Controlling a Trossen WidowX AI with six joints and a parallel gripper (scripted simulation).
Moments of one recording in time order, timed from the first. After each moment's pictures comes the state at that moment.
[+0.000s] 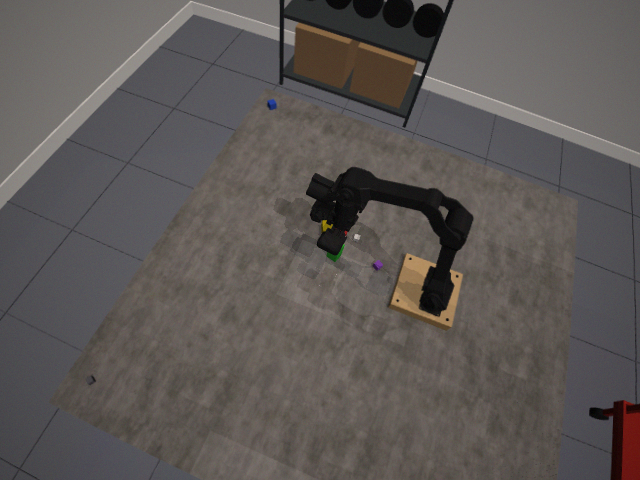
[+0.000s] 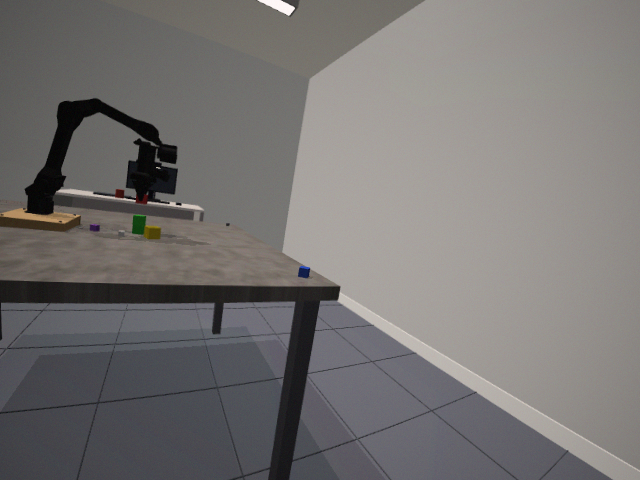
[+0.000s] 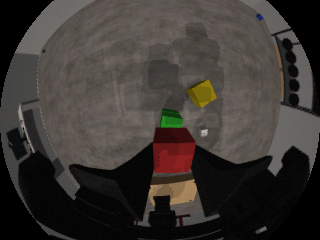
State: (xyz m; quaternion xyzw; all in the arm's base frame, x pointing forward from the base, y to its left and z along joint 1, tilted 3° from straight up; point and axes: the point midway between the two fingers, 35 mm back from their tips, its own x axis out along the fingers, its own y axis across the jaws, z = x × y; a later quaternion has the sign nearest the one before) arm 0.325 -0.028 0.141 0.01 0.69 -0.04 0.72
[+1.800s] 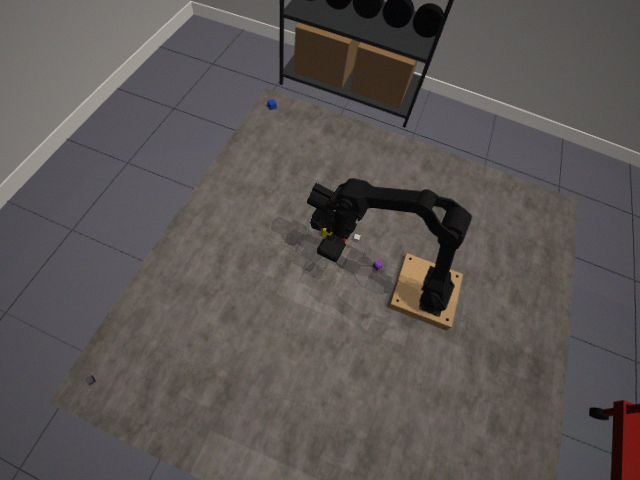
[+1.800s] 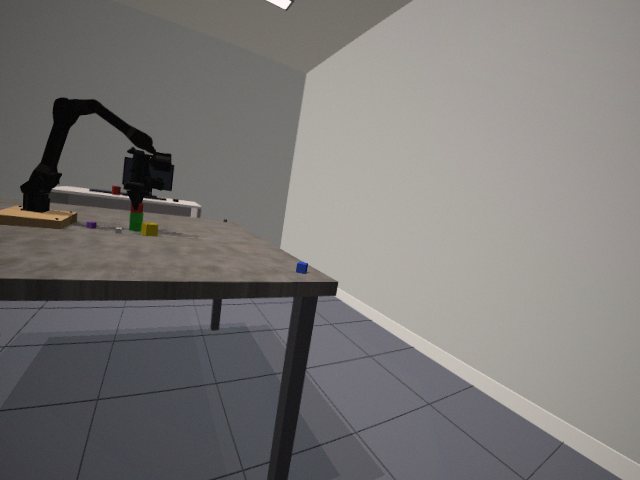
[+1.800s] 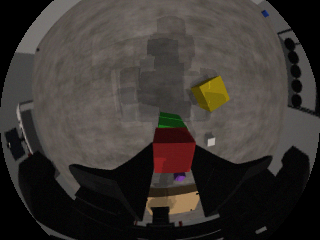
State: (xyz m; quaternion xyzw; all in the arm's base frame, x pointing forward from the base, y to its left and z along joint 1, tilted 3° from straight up) arm 0.326 -0.034 0.095 0.01 0.69 -0.04 0.73
